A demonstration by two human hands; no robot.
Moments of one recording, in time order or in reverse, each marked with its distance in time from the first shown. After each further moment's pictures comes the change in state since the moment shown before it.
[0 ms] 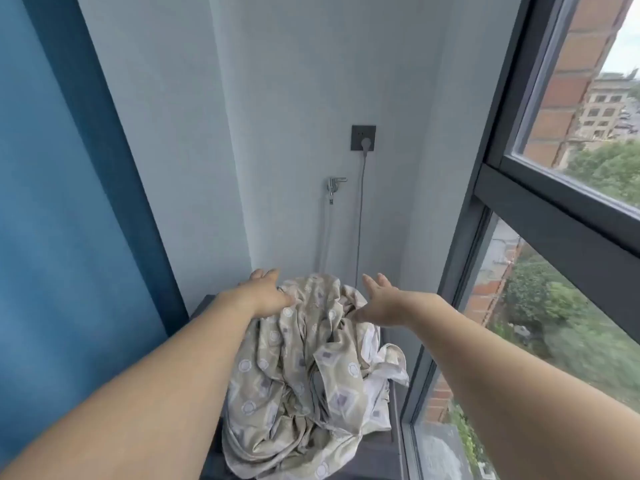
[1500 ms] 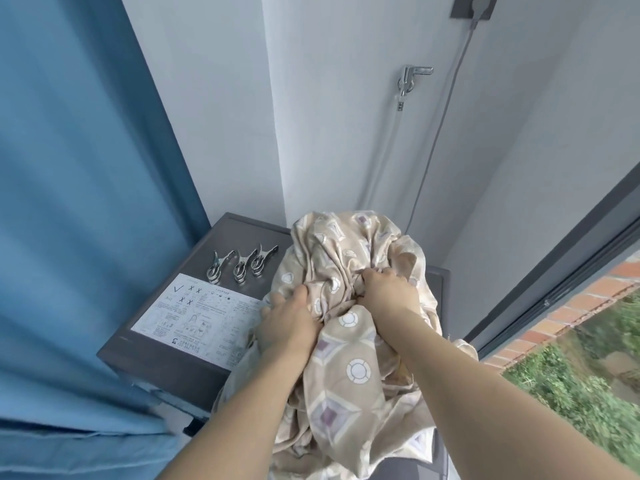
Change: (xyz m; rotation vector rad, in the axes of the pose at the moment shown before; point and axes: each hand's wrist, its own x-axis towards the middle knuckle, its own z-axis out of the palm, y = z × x) left_hand 0.063 -0.042 0.185 -0.082 0.138 -0.365; right_hand 0.171 -0.007 0.146 -0.174 0.238 -0.097
